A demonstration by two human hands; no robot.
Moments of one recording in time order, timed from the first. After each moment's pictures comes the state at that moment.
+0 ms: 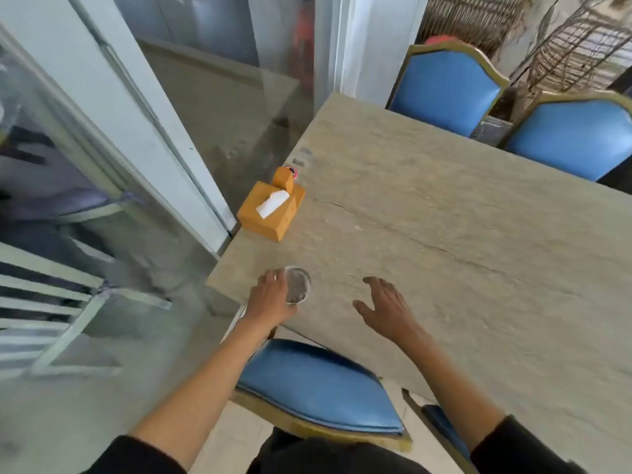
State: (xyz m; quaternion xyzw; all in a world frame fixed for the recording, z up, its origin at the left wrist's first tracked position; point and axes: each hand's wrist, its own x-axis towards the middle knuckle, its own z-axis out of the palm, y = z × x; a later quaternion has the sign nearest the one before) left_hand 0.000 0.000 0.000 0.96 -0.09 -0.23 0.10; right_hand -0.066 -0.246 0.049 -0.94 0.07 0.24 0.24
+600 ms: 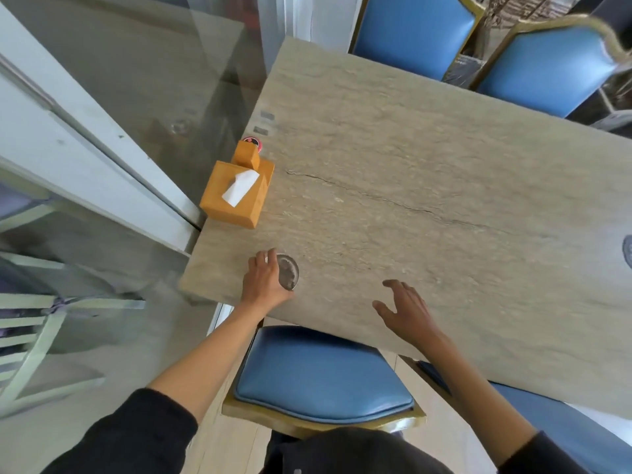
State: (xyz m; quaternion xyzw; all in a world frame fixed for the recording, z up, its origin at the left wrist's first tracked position) left_hand 0.043 -0.009 -0.056 0.95 -0.12 -0.26 0.12; right_hand -0.101 -0.267 0.019 -0.90 0.24 0.26 0.28
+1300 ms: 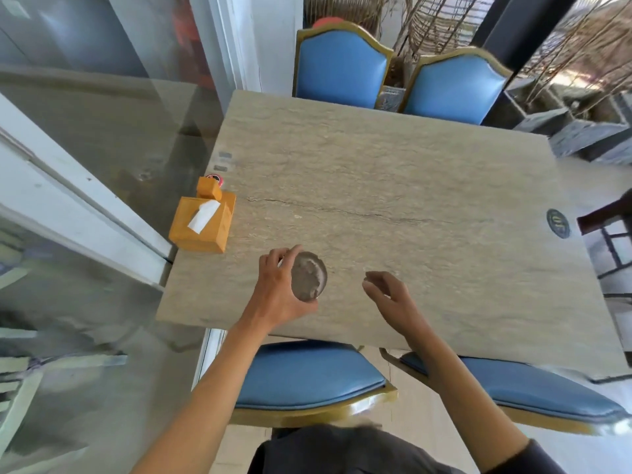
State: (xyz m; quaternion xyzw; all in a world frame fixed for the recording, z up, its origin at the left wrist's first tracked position) left_hand -0.022 -0.068 0.065 0.89 -0.28 -0.17 0.32; right_hand -0.158 -0.279 0.080 -0.77 0.33 0.05 0.54
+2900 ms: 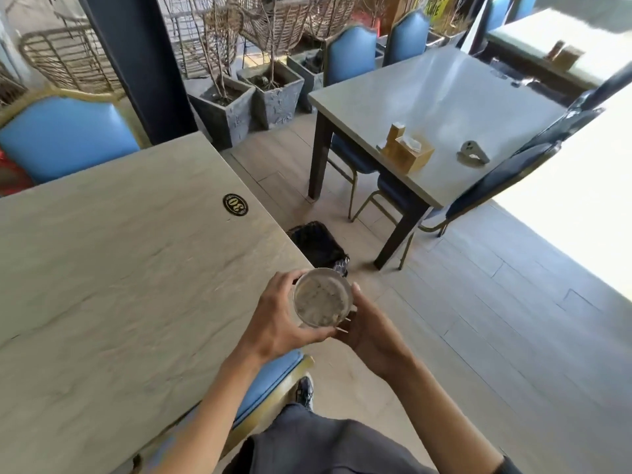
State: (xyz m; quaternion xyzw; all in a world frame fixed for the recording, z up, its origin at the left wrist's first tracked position) left_hand -0.445 -0.614 0.107 0.65 -0.60 -0.29 0.37; right_hand -0.638 -0.662 0.116 -0.32 0.43 -0.26 0.80
